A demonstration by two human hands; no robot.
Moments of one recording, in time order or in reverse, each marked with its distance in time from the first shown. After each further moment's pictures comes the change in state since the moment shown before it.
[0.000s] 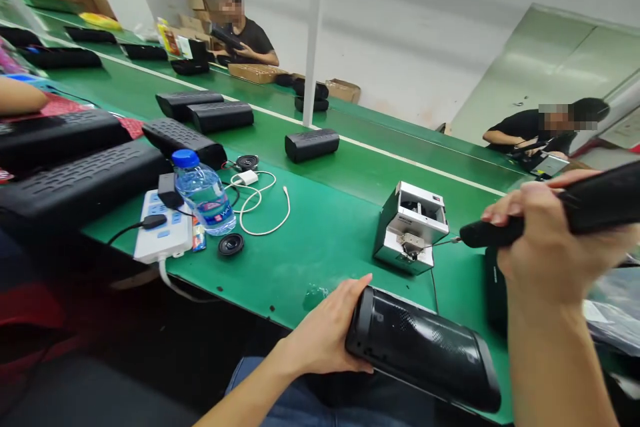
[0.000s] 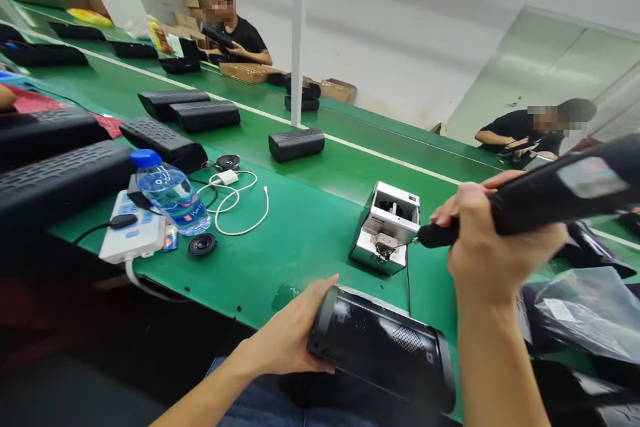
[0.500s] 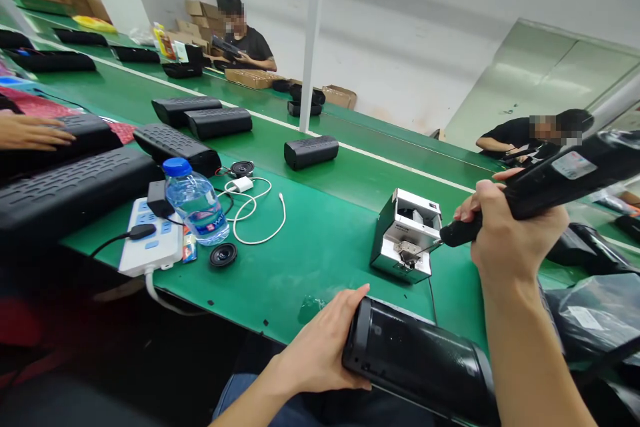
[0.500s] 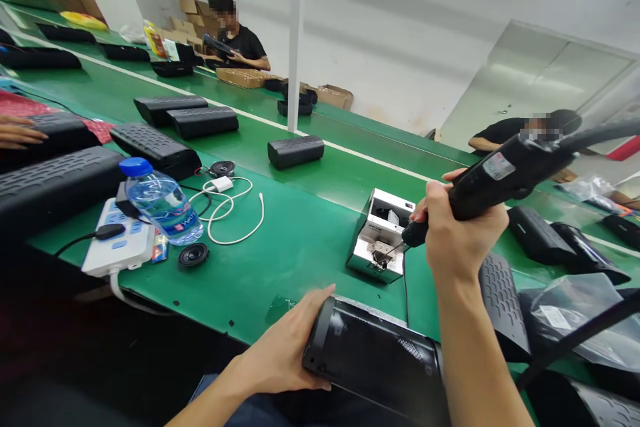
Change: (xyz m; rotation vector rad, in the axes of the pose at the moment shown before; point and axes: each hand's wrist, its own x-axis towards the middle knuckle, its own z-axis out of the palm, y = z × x) left_hand 0.001 -0.003 0.003 -0.017 -0.013 -0.040; right_hand -0.001 0.026 0.020 -0.040 -0.064 0.103
